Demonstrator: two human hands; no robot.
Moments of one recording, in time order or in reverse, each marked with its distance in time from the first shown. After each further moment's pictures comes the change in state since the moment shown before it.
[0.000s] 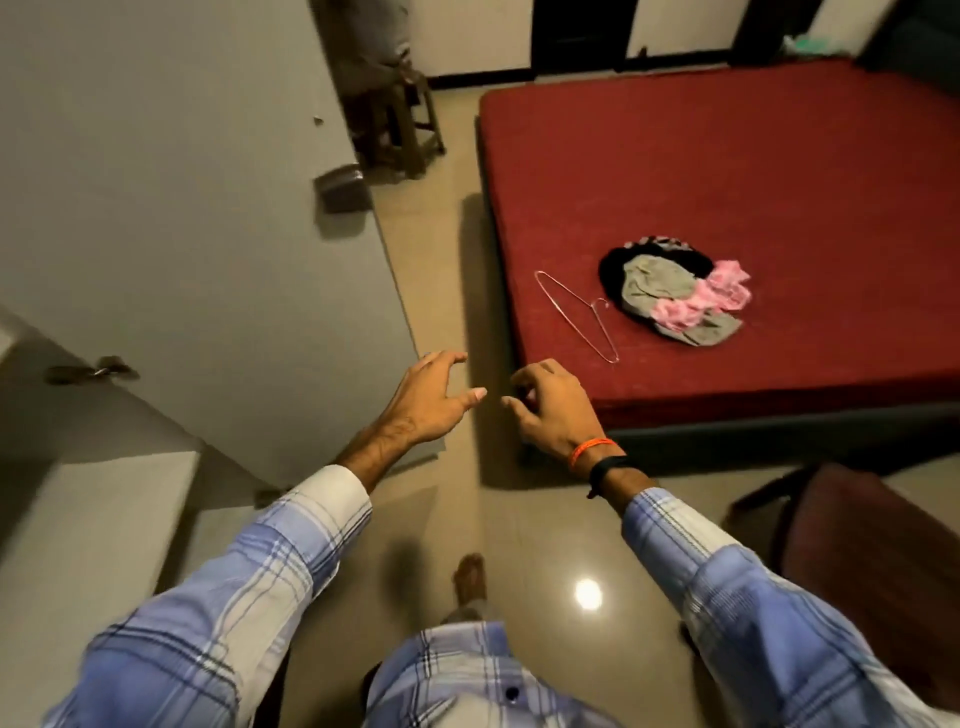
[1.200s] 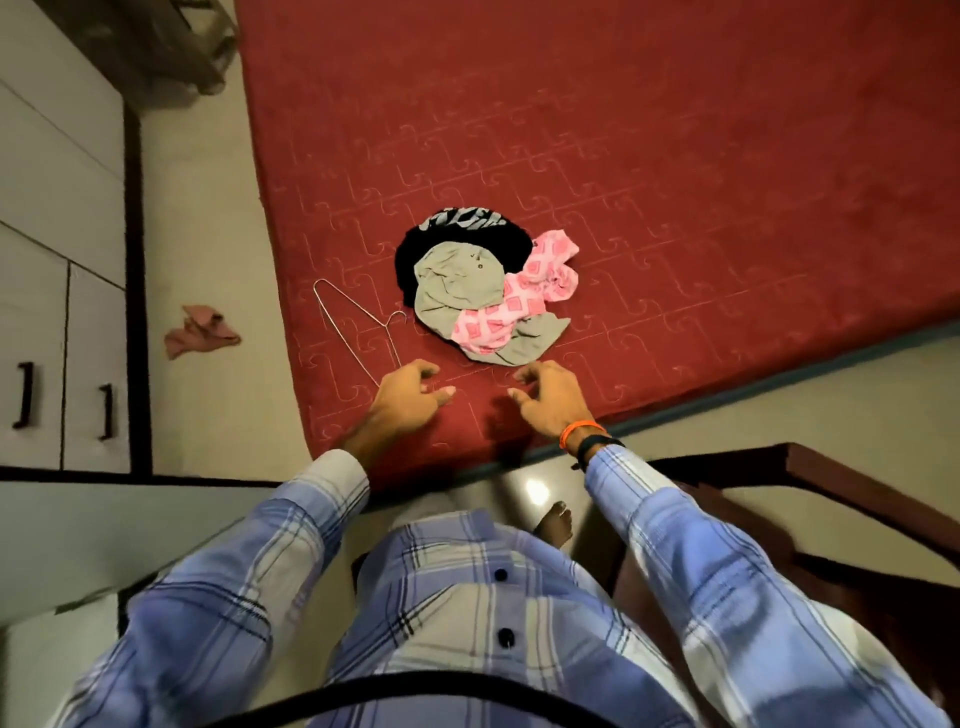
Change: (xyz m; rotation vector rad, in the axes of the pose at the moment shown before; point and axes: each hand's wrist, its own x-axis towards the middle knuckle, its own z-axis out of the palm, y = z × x) left_hand 0.370 0.272 0.268 -0.053 -0.307 -0.187; right_hand 0.191 0.464 -0.171 0.163 -0.107 0.467
